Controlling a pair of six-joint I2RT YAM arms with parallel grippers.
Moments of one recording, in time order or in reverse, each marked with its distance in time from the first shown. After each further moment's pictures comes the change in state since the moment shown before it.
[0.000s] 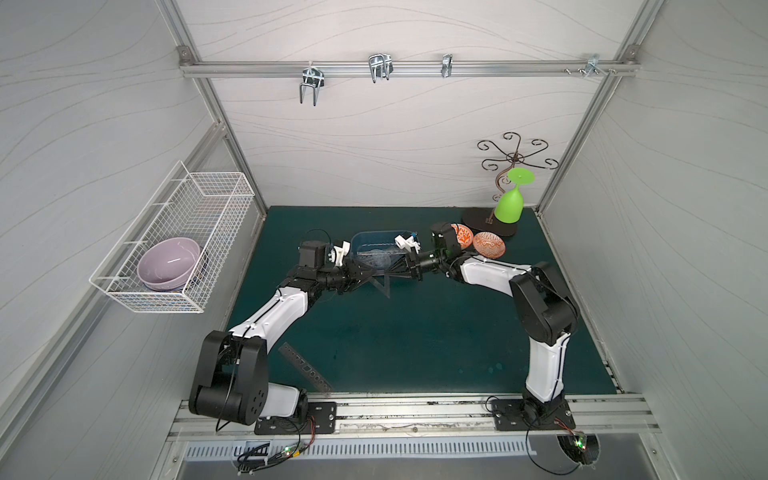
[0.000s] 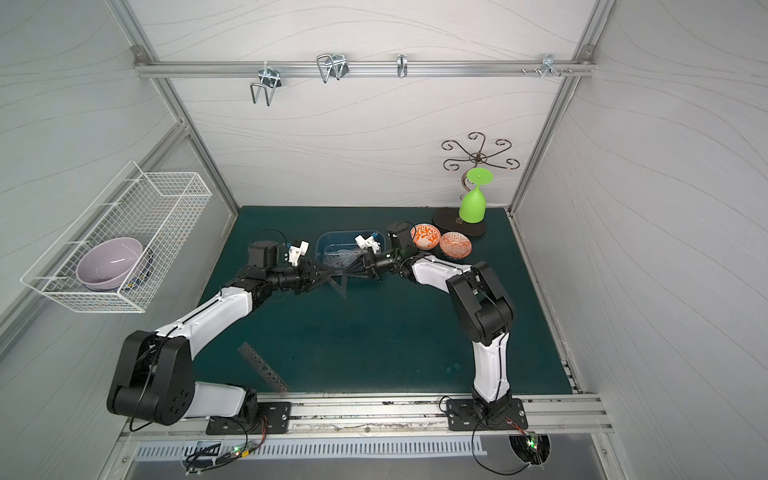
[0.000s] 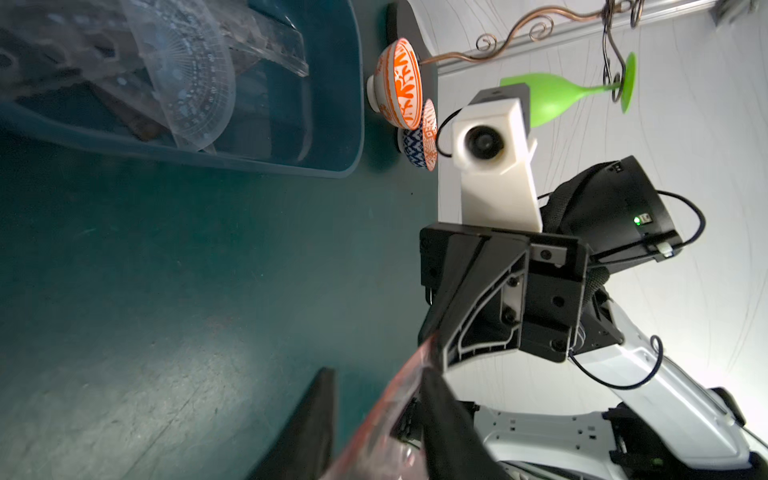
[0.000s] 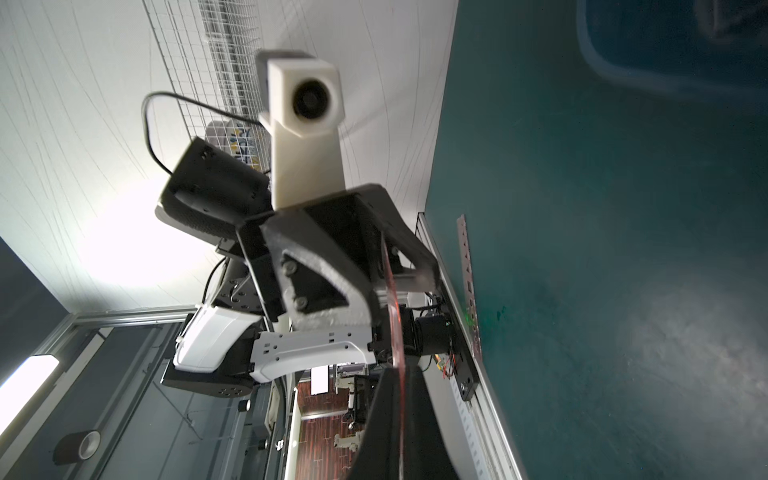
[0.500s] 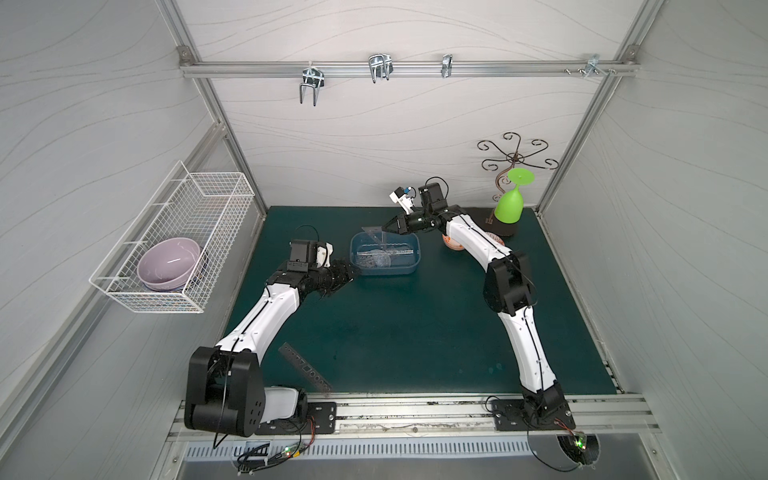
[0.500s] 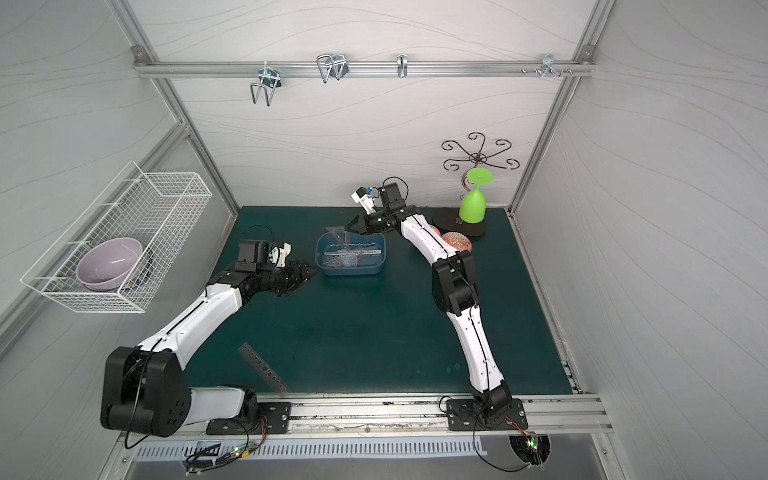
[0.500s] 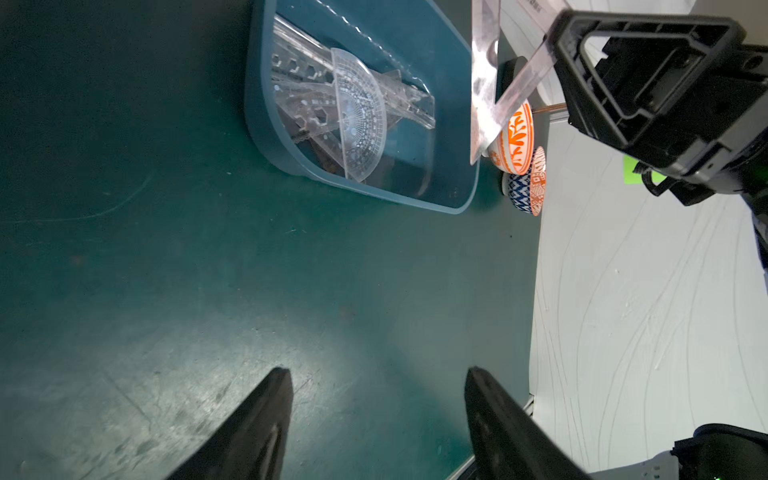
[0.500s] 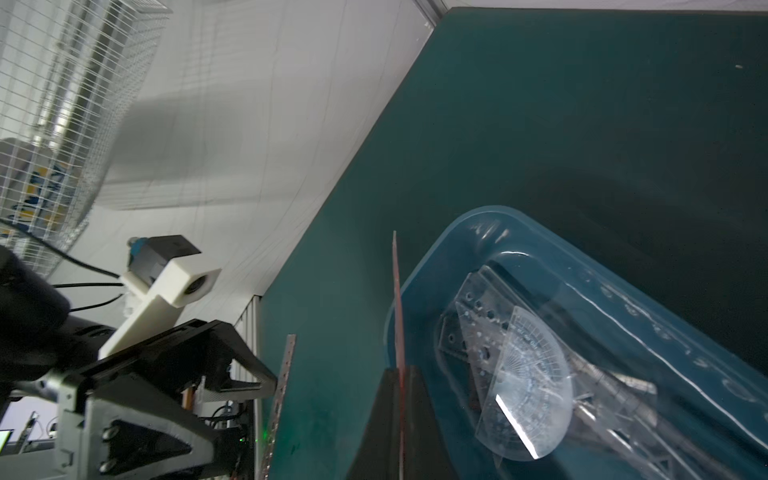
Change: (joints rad) left arm 0.047 -0.042 0.084 -0.323 -0.269 0.160; right arm -0.061 0.472 0.971 -0.750 0.309 -0.772
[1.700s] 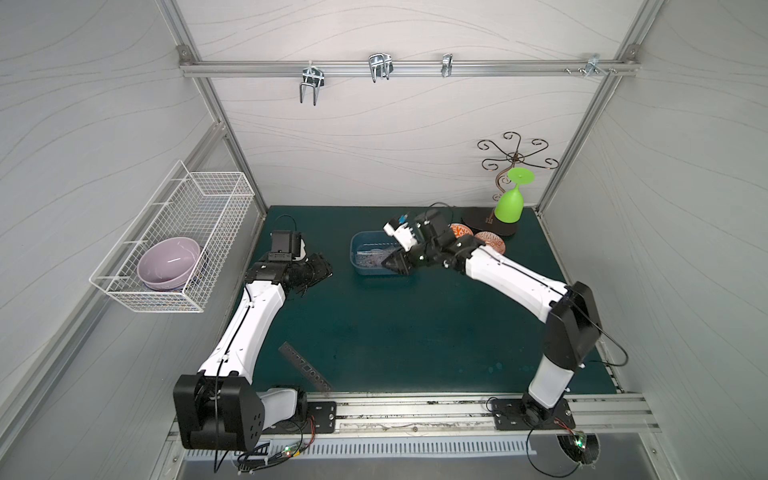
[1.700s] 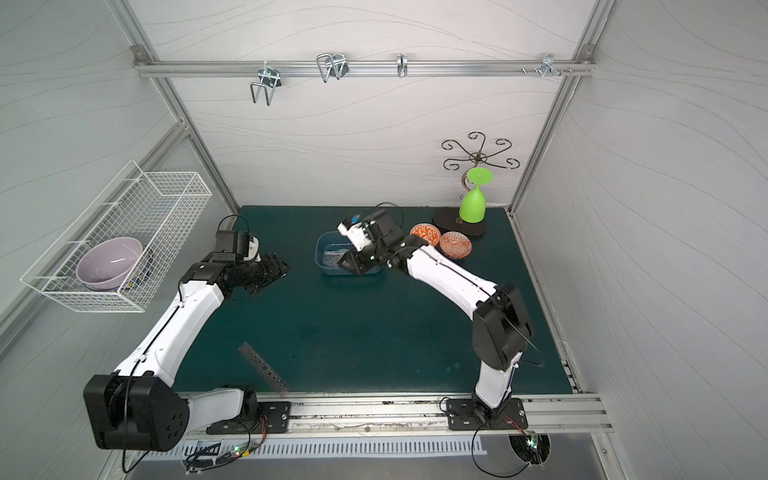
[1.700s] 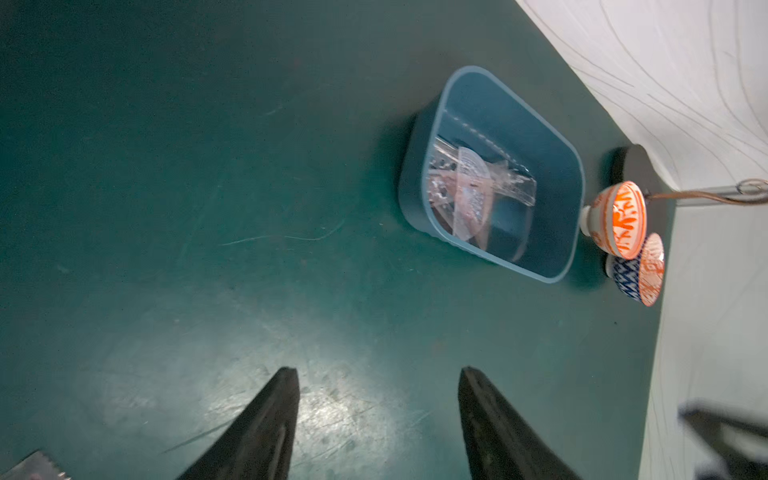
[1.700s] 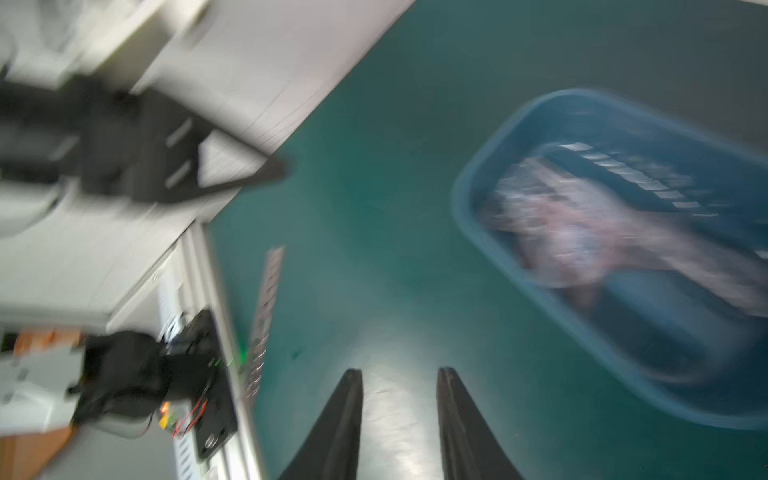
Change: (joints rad) left arm 0.105 -0.097 0.159 -0.325 -0.333 0.066; right arm 0.354 -0.758 -0.887 0.122 0.453 -0.069
